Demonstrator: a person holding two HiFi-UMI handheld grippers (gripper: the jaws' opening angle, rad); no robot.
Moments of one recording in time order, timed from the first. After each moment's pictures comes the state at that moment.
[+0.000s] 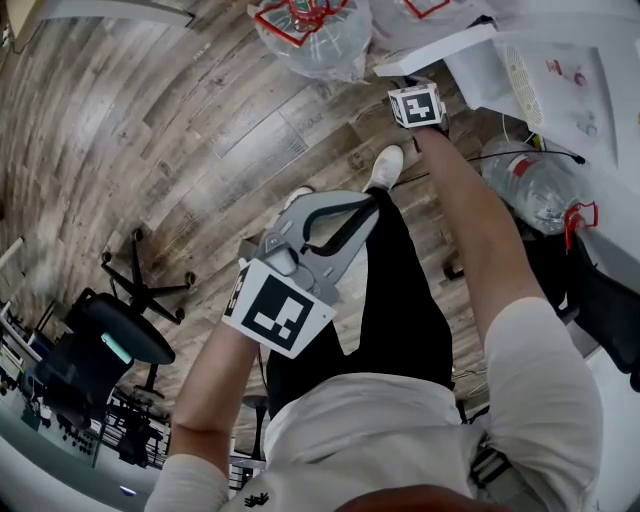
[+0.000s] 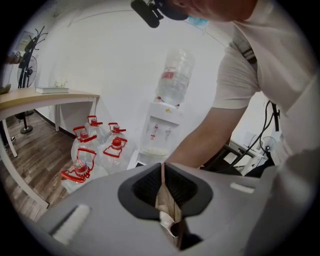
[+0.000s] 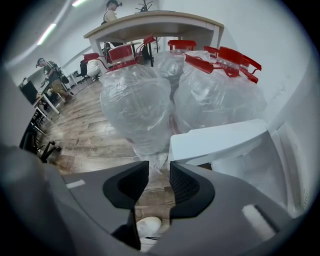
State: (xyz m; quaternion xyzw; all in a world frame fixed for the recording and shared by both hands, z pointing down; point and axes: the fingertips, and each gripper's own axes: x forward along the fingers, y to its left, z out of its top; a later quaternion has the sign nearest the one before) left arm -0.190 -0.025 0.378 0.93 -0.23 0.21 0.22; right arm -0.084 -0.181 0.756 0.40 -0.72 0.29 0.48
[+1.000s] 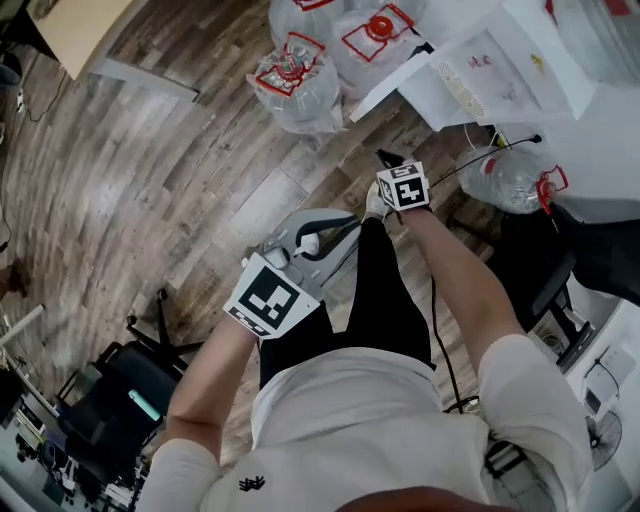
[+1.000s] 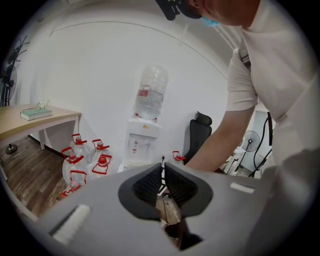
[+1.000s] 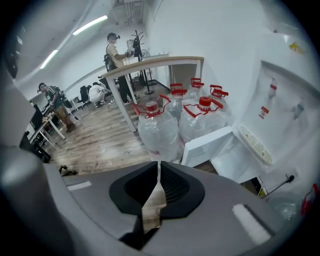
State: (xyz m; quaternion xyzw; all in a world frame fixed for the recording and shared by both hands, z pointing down) left arm -0.210 0.038 0.264 0.96 -0.15 0.16 0.16; right arm -0.107 -0.054 0.565 0.46 -0.75 0.31 0.37
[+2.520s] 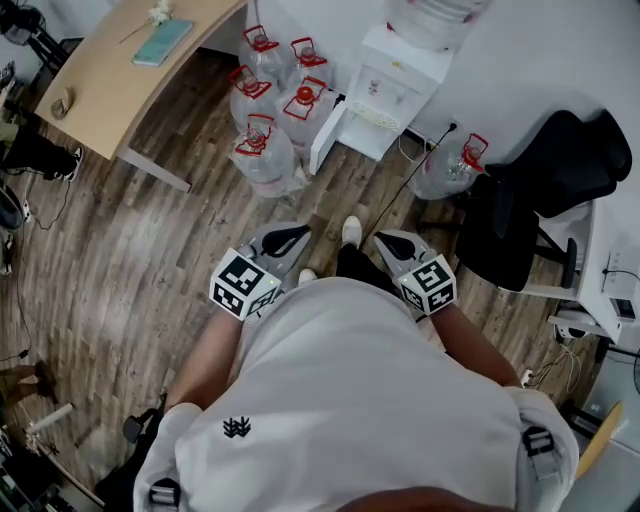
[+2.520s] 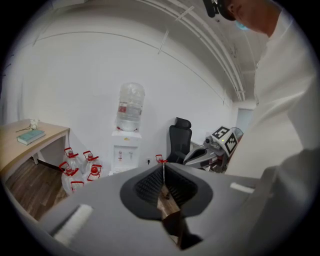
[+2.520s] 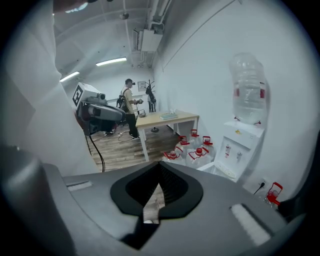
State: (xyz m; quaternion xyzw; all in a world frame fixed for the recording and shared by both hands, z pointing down) left arm -0.275 0.153 0.136 0.98 -0.08 0.16 0.11; right arm -0.149 0.215 0.185 0.52 -0.81 0.19 0.21
